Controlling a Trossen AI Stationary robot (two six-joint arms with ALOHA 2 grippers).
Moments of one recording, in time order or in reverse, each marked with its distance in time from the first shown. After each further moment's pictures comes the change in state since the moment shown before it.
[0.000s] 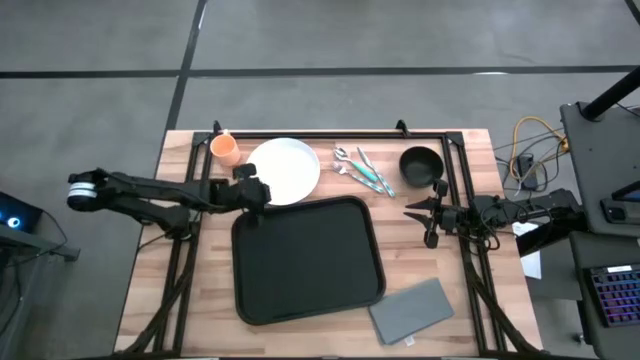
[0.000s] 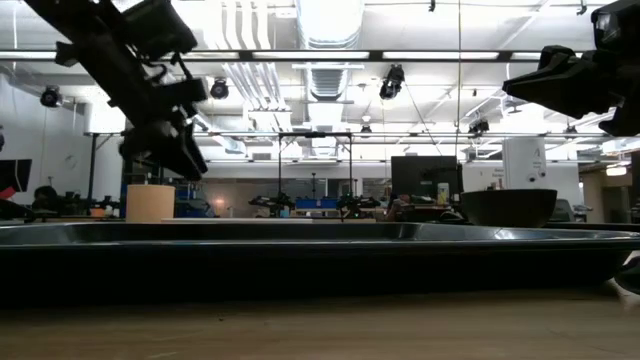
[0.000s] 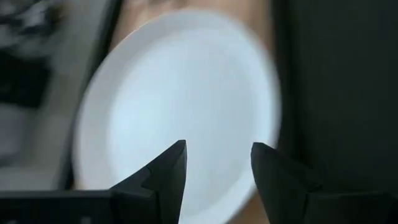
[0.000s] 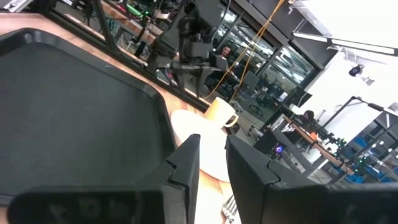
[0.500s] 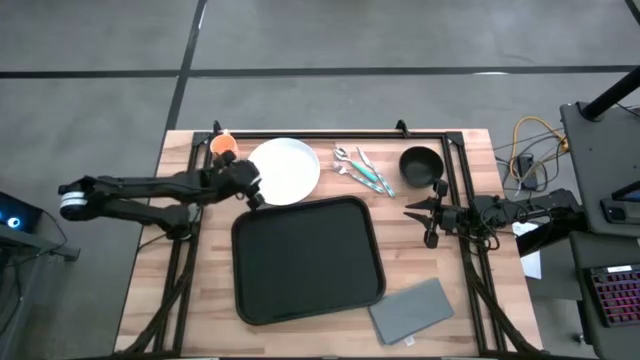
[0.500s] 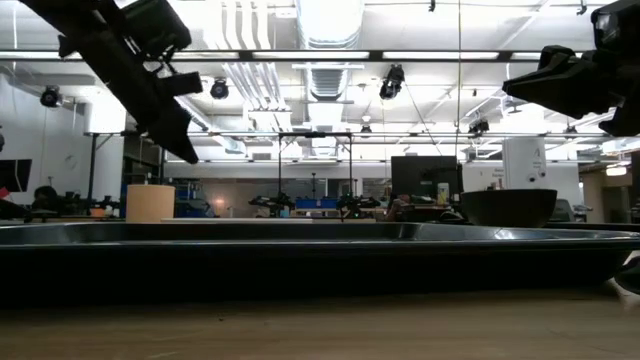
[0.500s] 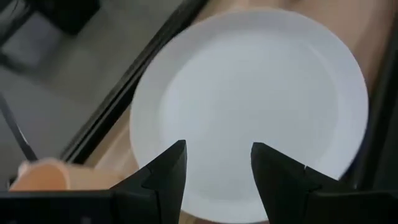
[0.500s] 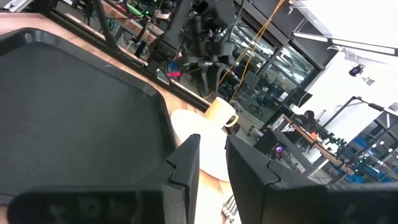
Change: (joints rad) left arm 0.141 -0.135 0.023 -0.104 -0.055 -0.332; right arm 0.000 0.000 0.000 0.000 -0.001 0.000
